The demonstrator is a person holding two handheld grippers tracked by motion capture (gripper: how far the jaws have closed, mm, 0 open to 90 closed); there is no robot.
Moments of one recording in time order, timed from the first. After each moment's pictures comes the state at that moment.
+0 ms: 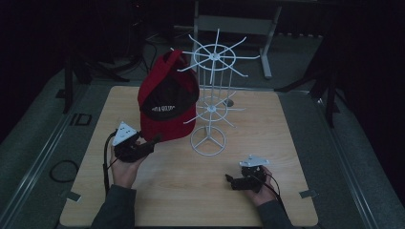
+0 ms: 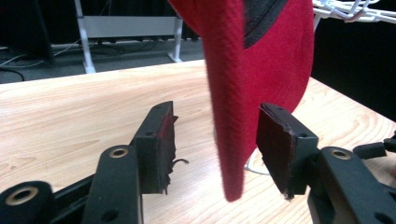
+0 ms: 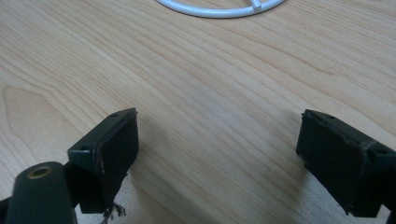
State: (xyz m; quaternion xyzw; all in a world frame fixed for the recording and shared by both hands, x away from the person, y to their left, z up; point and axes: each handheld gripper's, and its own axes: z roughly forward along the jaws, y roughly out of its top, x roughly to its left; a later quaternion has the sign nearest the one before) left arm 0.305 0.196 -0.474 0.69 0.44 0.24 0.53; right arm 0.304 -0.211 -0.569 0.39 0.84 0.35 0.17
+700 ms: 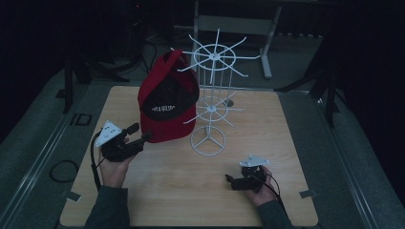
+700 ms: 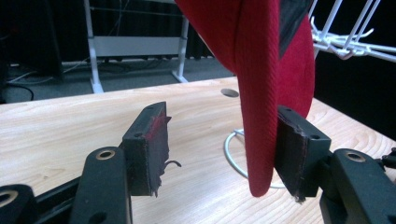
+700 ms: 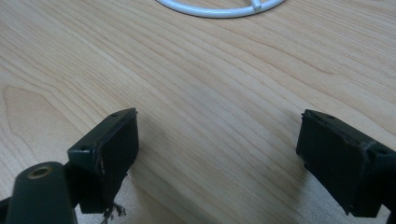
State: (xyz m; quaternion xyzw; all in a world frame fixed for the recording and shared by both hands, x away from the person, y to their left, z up) left arm 0.296 0.225 -0.462 0.66 0.43 0.25 0.56; right arm 0.304 -0.211 -0.569 0.39 0.84 0.35 0.17
